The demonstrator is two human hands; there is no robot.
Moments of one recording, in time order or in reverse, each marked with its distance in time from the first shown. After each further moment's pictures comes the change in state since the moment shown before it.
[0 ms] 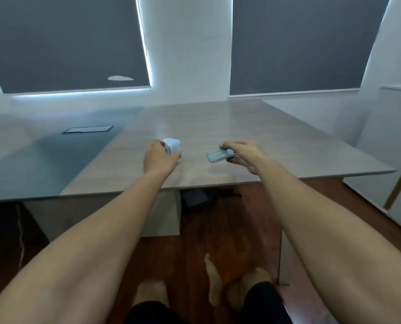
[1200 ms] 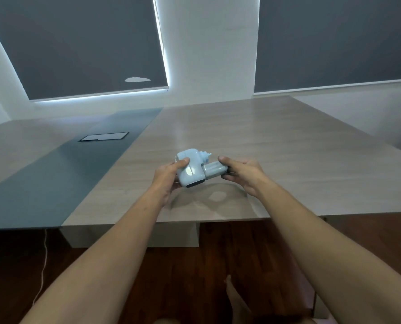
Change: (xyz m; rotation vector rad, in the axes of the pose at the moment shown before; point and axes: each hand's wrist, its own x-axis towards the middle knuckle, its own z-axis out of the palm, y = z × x) left_hand 0.082 -0.040 0.024 -0.803 -0.291 -0.329; right_hand 0.097 0.031 0.073 0.280 -0.209 0.087
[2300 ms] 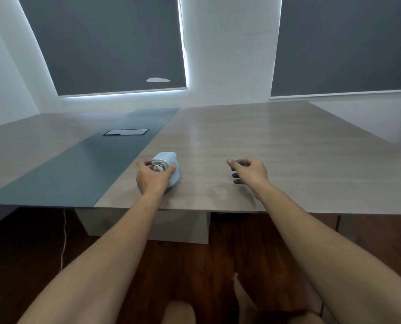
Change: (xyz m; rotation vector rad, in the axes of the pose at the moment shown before) left_hand -0.033 0.002 -0.072 0.418 0.685 0.201; right_hand -0.021 0.016 0.036 -0.392 0.207 -0.127
